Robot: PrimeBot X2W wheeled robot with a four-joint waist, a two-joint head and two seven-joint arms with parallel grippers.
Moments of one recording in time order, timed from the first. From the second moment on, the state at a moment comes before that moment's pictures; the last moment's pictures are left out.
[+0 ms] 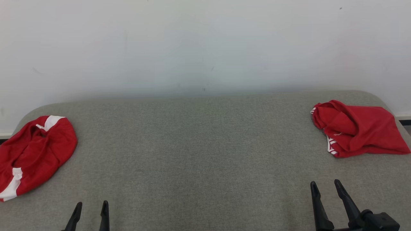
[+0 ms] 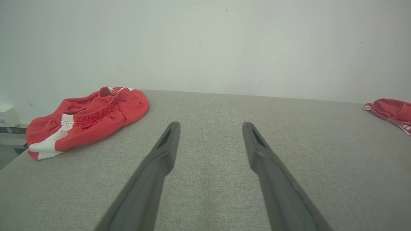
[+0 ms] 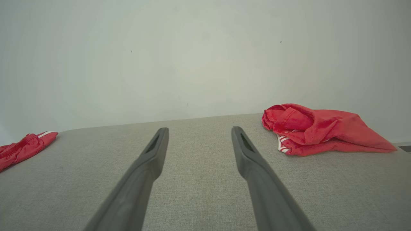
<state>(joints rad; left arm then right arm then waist) 0.08 0.11 0.07 0.19 -0.16 -0.12 -0.26 0.07 -0.14 0.07 0.14 0.26 0.13 -0.26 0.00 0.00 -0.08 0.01</state>
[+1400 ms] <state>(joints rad) 0.08 0.15 0.15 0.13 -0.17 -0.09 -0.26 0.05 -0.10 0.08 0.15 0.27 0.13 -0.26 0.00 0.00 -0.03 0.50</state>
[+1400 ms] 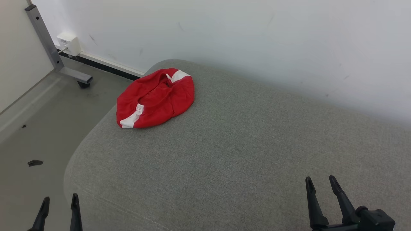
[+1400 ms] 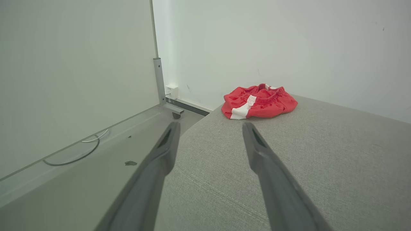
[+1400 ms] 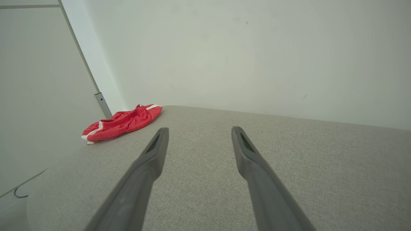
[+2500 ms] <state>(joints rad) -0.77 0.35 0.16 0.51 -0.29 -0.12 -0.21 -0.05 -0.19 -0.13 0.03 0.20 0.13 -0.26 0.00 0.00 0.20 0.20</state>
